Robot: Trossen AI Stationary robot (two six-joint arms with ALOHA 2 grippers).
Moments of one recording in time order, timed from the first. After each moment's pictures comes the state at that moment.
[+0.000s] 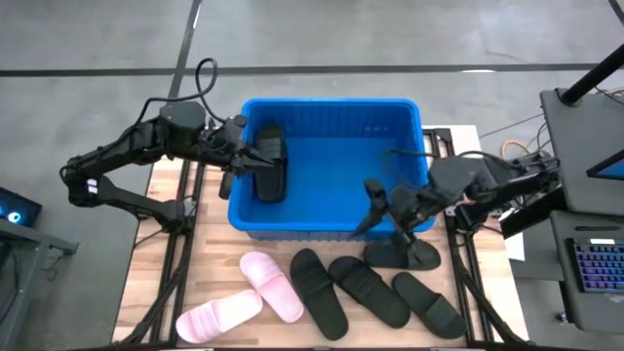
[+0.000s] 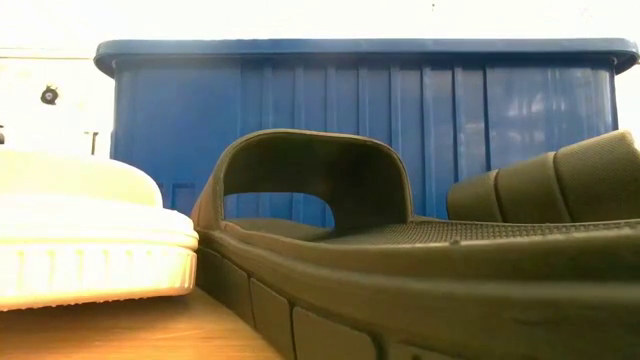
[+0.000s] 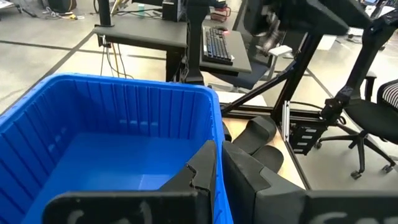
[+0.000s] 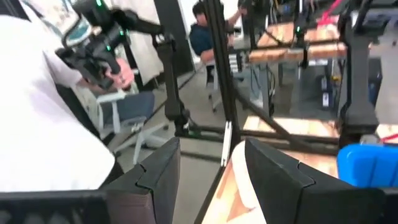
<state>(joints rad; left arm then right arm) 0.16 1.11 1.53 -0.70 0.23 -0.07 0.32 1.35 1.62 -0.44 -0.21 0.20</state>
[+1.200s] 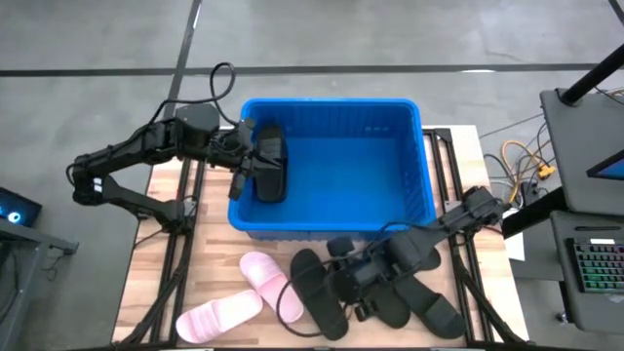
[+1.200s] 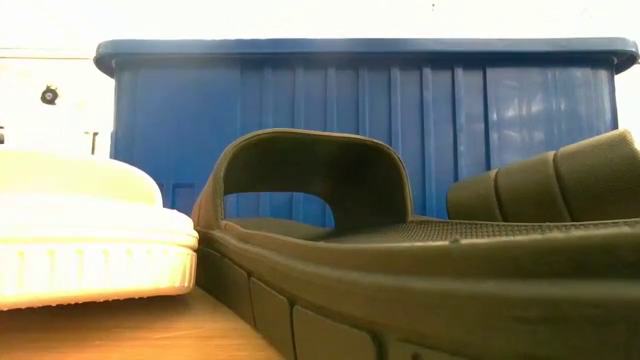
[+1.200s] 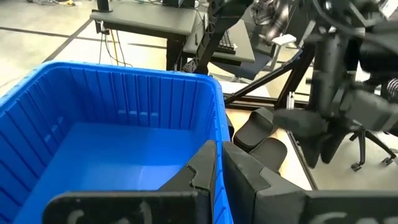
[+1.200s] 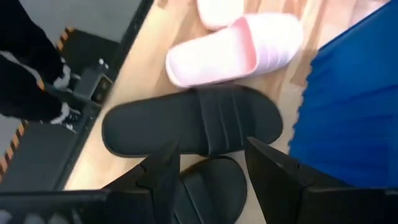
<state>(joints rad) 0.16 1.16 1.53 -0.70 0.23 -0.07 0.52 1.94 2.01 -1.13 0.13 0.07</state>
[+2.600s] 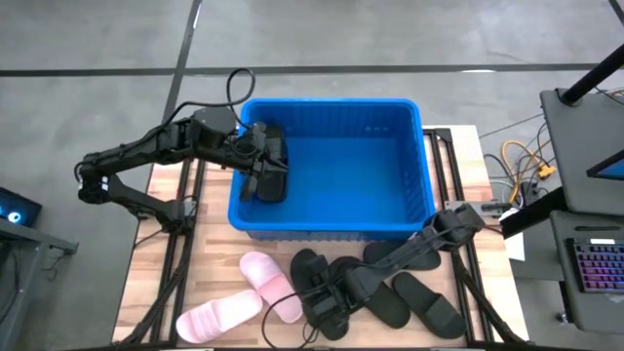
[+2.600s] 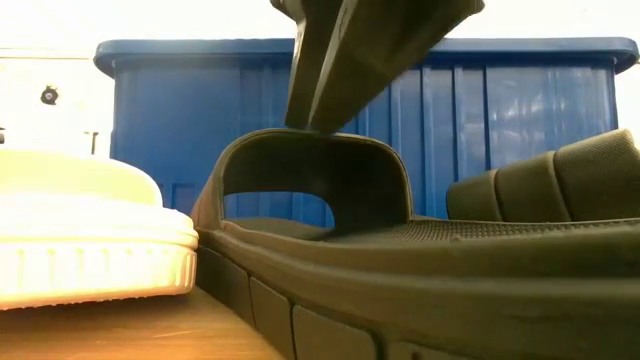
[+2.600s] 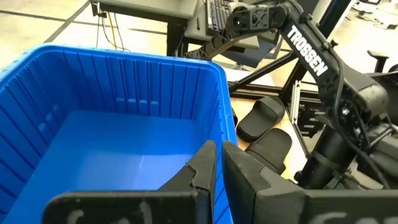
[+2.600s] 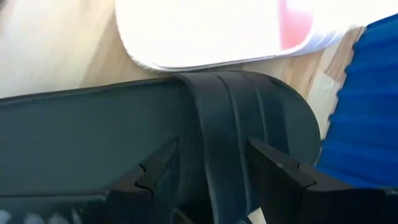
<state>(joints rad) 0.16 1.22 1.53 -0.70 0.23 -0.07 0.53 2.26 1.97 -0.94 0.31 0.00</state>
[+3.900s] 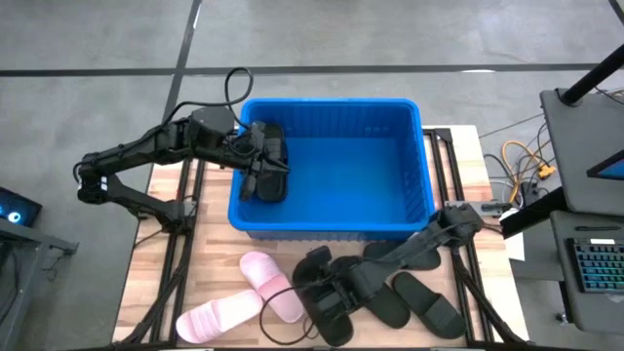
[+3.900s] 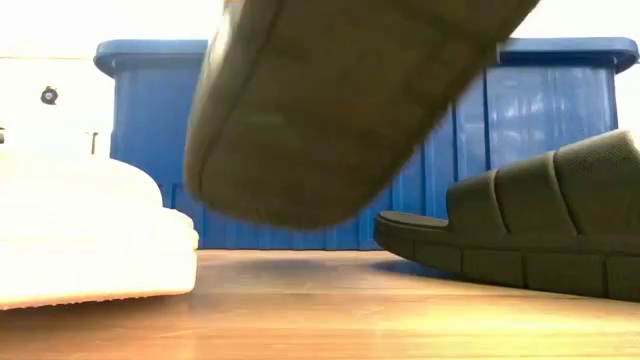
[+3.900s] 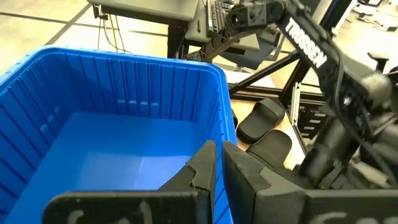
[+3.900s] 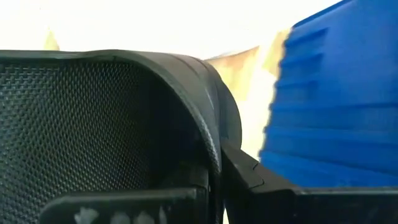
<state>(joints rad) 0.16 1.21 1.53 -0.70 0.23 -0.07 0.52 2.20 1.97 -0.97 0.46 0.04</state>
